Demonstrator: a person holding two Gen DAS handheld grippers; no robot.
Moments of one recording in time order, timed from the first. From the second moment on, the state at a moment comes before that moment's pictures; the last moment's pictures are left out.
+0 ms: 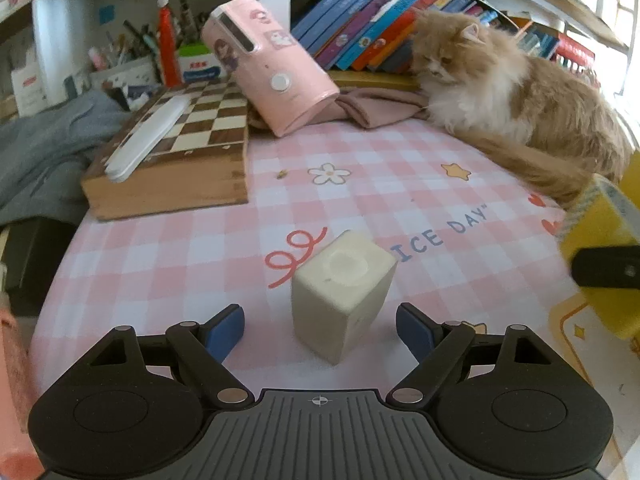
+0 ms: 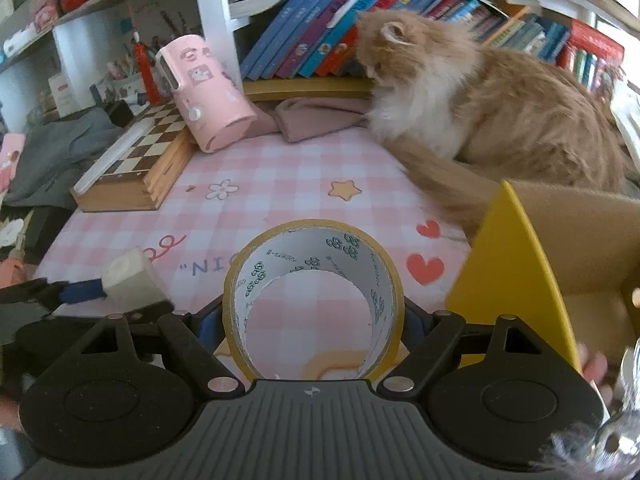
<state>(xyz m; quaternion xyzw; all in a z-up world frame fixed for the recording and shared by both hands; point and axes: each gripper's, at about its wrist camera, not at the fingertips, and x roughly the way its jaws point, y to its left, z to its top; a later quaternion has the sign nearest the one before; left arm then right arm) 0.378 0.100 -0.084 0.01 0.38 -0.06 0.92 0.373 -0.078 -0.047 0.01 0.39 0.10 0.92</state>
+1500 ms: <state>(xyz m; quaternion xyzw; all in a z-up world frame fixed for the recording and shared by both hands) 0.240 0.088 -0.017 -0.02 0.32 -0.13 0.94 0.233 -0.105 -0.016 -0.02 0.36 0.14 0.92</state>
